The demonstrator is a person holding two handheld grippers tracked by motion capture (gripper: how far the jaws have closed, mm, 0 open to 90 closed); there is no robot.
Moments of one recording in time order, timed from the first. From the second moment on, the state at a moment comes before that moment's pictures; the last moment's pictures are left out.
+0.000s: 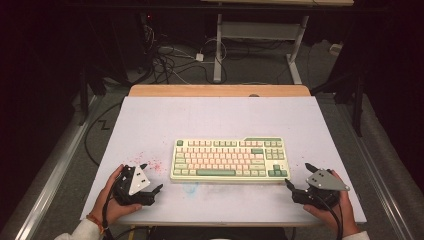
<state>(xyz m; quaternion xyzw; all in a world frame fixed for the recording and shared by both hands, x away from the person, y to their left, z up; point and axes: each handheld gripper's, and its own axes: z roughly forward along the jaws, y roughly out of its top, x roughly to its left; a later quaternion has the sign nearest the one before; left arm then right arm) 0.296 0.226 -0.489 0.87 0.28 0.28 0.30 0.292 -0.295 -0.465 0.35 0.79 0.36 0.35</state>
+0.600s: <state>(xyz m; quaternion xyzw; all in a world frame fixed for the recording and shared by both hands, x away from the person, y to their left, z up) 0.300 0.222 -0.489 0.87 0.27 0.29 0.29 0.292 -0.294 -0.466 0.34 0.80 0.35 0.35</state>
